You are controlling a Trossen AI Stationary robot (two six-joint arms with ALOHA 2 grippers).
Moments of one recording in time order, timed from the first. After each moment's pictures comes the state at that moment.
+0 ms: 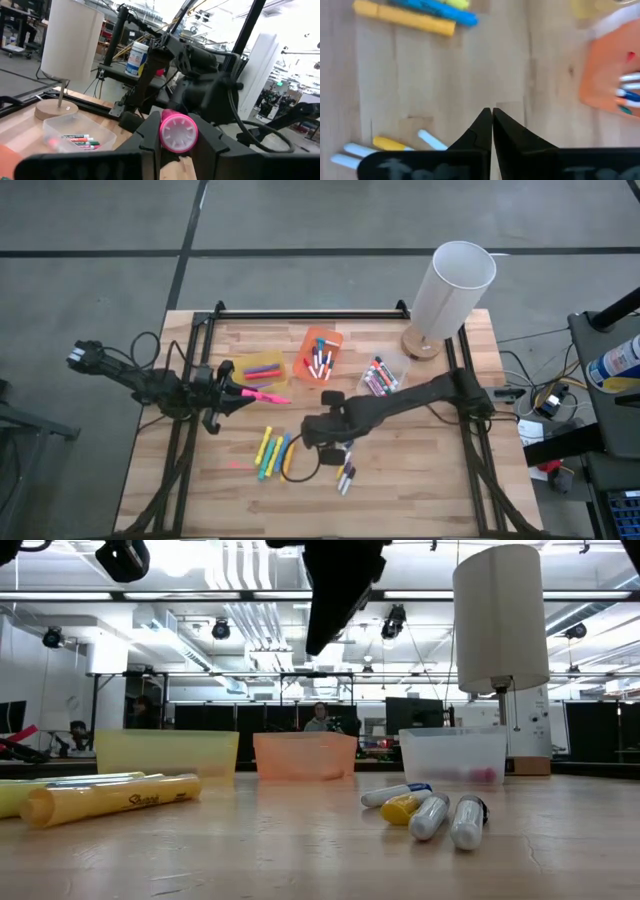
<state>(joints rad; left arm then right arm) -0.39 0.51 0.42 0.29 -0.38 -0.31 0.27 2.12 1.94 -1.08 0.24 0.27</state>
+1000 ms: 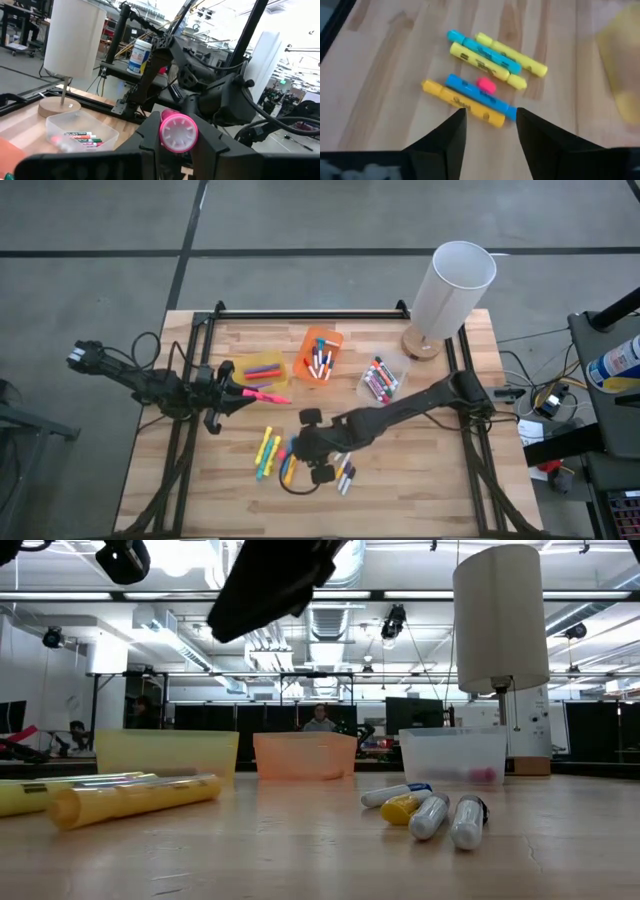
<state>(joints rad) -0.39 0.52 0.42 0.28 -0.39 -0.31 0.31 2.10 1.77 -0.55 0.14 0.03</state>
